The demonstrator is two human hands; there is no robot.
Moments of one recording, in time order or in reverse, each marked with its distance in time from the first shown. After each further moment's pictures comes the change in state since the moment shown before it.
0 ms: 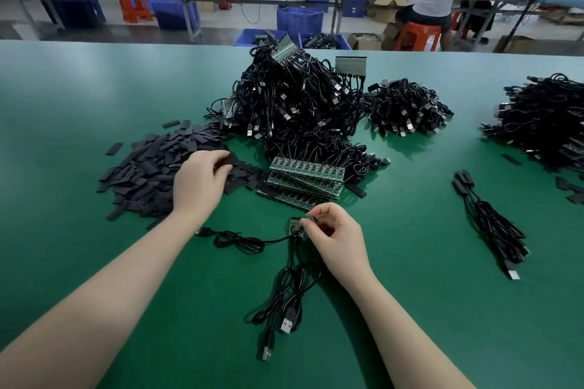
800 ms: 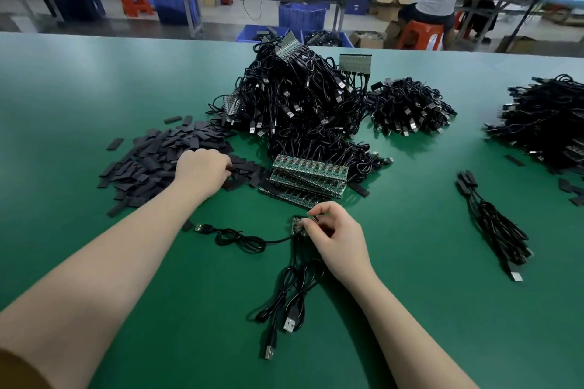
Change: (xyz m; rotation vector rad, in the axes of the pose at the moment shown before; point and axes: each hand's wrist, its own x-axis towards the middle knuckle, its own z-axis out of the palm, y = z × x) left_hand 0.041 -0.014 0.005 0.713 -0.352 0.228; right_hand -0.001 -0.004 0.002 -0.054 -0.026 -0.002
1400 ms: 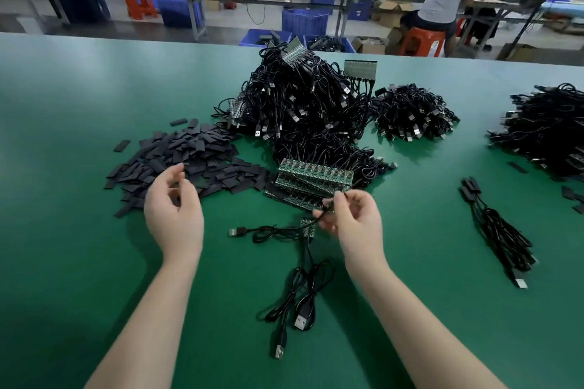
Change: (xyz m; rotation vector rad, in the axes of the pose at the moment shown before) left_hand -0.100 0.028 0.004 -1.339 0.775 -0.721; right_hand 0.009 -0.035 -0.008 0.555 0.197 0.230
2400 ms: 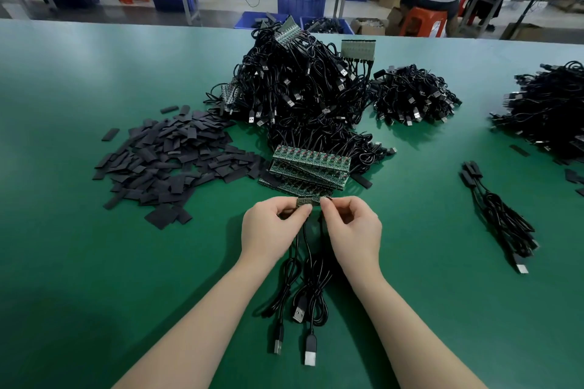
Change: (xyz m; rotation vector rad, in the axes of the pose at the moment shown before) left_hand -0.089 0.019 0.058 0.130 -0.728 0.020; right_hand 0.001 0.037 -0.011 -0.411 0.128 -0.302
